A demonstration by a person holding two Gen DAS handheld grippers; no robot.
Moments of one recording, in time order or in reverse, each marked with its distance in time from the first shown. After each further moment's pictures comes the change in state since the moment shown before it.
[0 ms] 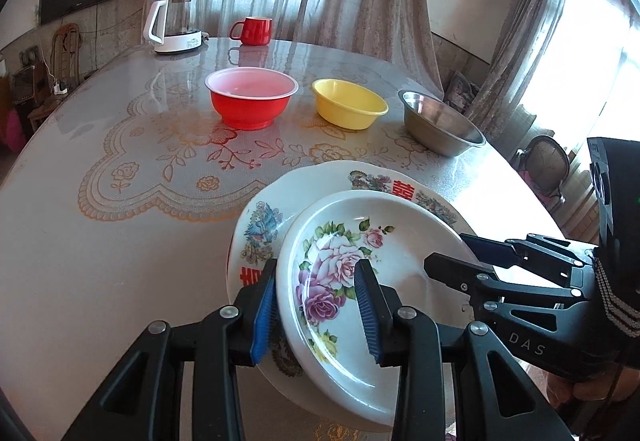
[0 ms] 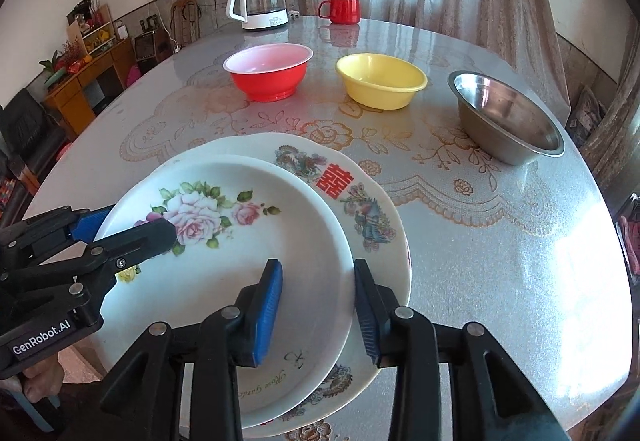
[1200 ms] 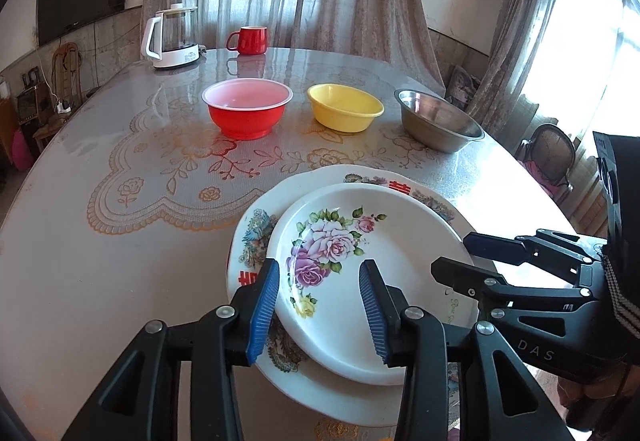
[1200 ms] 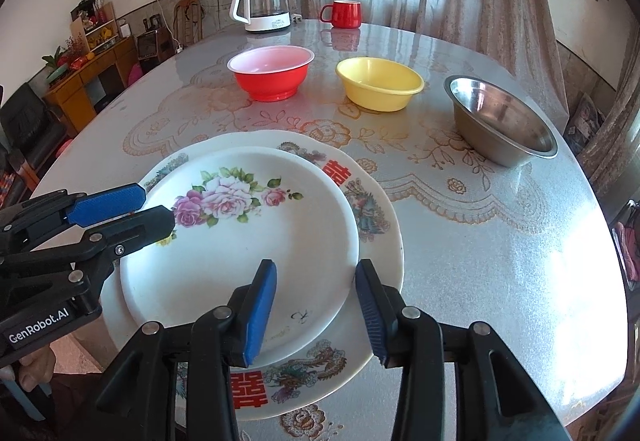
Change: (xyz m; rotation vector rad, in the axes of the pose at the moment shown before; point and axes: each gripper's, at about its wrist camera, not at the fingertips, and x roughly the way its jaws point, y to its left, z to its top) left arm -0.007 -0.013 0.000 0.060 -0.016 0.044; right arm -0.010 0.000 -0.007 -0.013 -0.017 -0.004
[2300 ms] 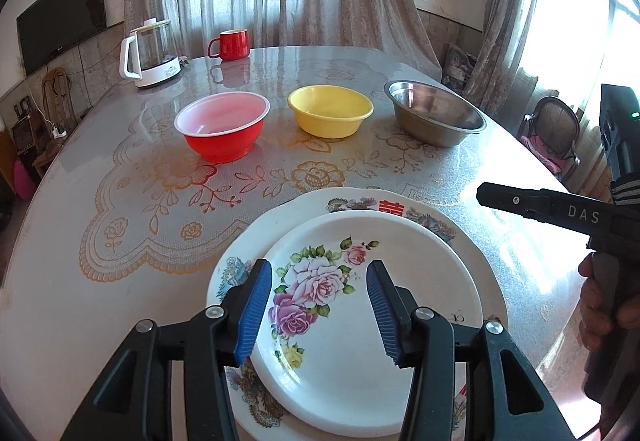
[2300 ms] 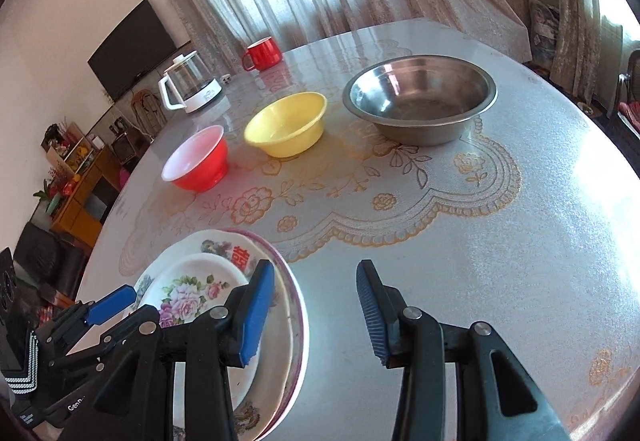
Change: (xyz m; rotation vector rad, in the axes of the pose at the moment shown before) left arm 0.023 -0.024 0.032 0.101 0.038 0.036; right arm -0.006 -0.105 0.013 0.427 -0.101 0.103
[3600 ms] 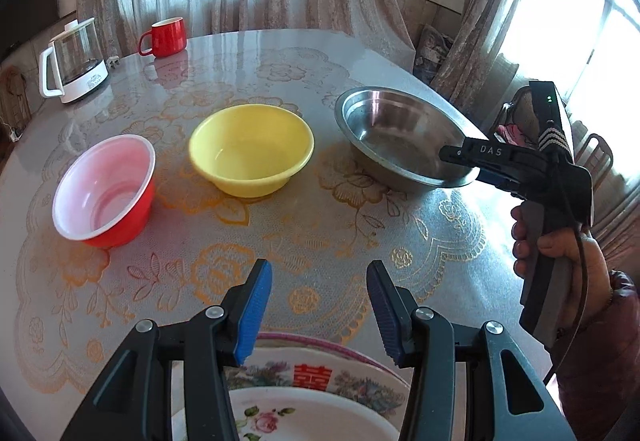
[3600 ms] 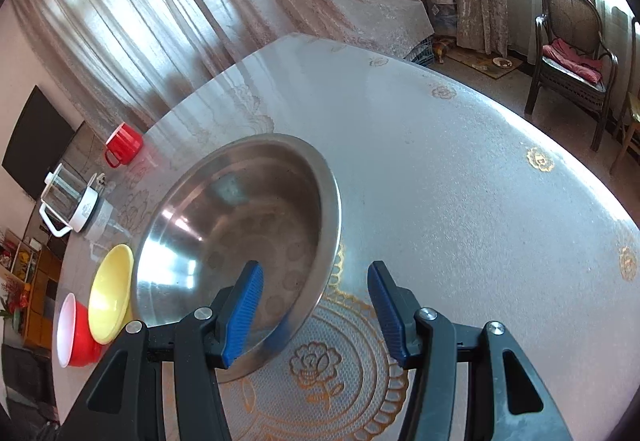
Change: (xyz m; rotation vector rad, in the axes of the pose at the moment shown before) left arm 0.092 -0.051 0.101 0.014 0.103 -0.129; right arm 0.078 -0.152 0.134 0.289 -0.063 -0.230
